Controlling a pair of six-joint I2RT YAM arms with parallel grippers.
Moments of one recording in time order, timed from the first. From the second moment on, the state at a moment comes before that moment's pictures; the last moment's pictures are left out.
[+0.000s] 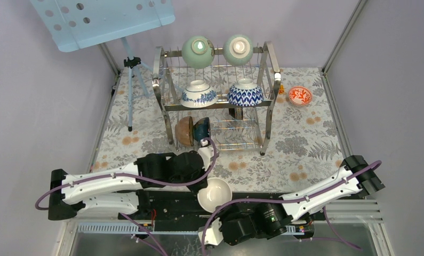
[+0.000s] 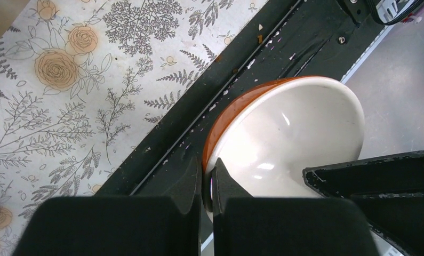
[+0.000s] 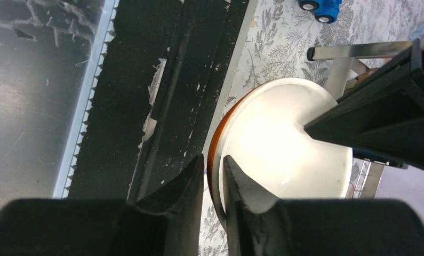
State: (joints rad) left arm -1.29 1.00 0.89 -0.76 -0.04 -0.53; right arm 1.94 1.26 0.88 -0.50 0.49 -0.38
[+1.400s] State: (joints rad) left arm -1.29 0.74 0.77 -0.77 -0.47 -0.99; right arm 1.86 1.36 1.27 -0.37 0.96 0.40
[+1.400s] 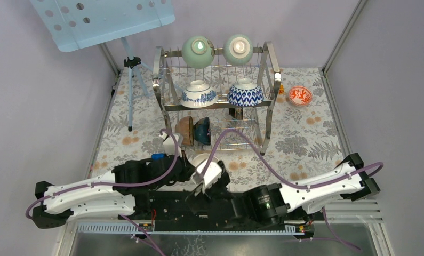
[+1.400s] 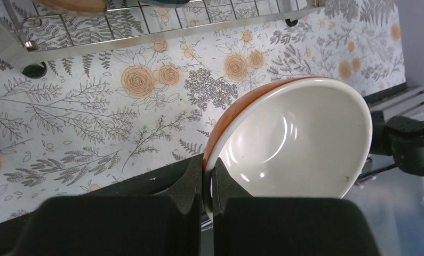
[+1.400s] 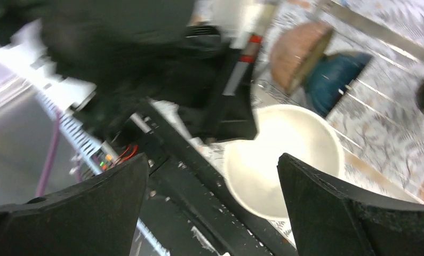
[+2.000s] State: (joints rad) left arm -1.29 0.77 0.71 -0.86 -0.50 -1.28; right arm 1.64 1.21 1.06 -0.85 1.02 1.31
